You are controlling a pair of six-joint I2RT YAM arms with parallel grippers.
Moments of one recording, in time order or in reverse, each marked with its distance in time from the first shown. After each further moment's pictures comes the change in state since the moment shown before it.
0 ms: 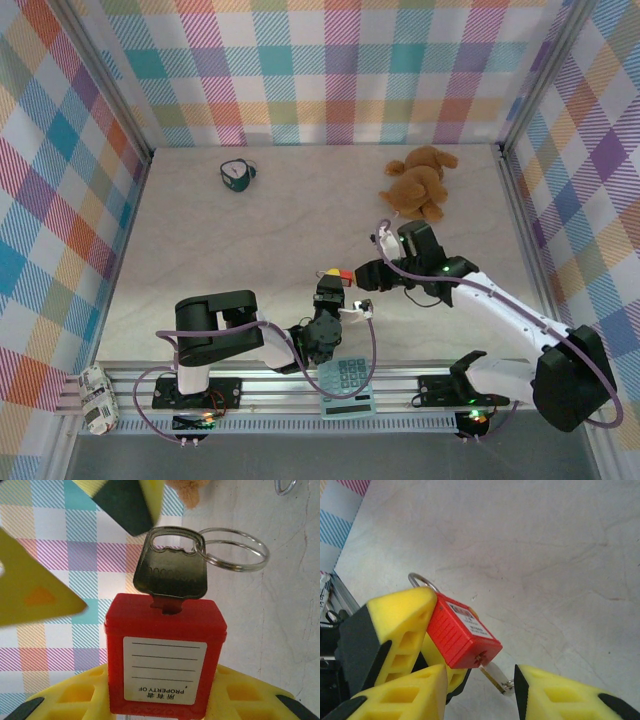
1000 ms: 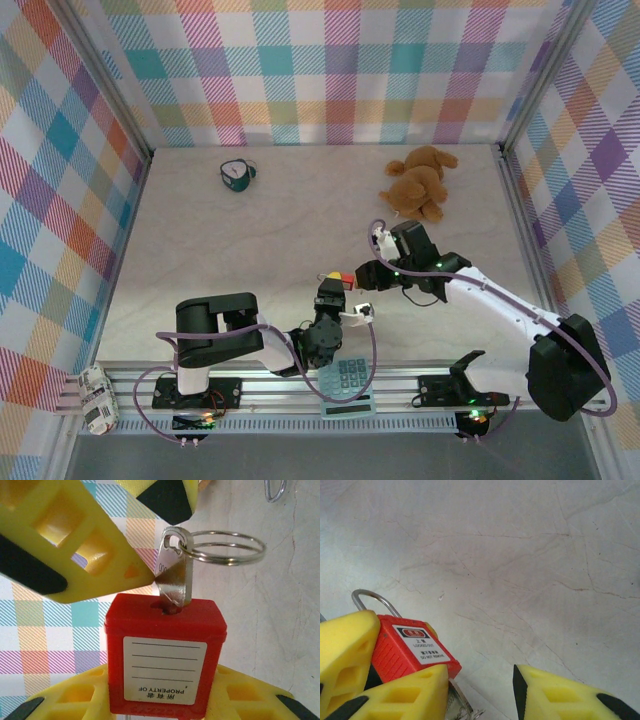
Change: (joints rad) left arm -0.025 0.000 -0.006 0.000 -0.011 0.001; right arm 0.007 0.054 0.029 -0.037 0.121 0.009
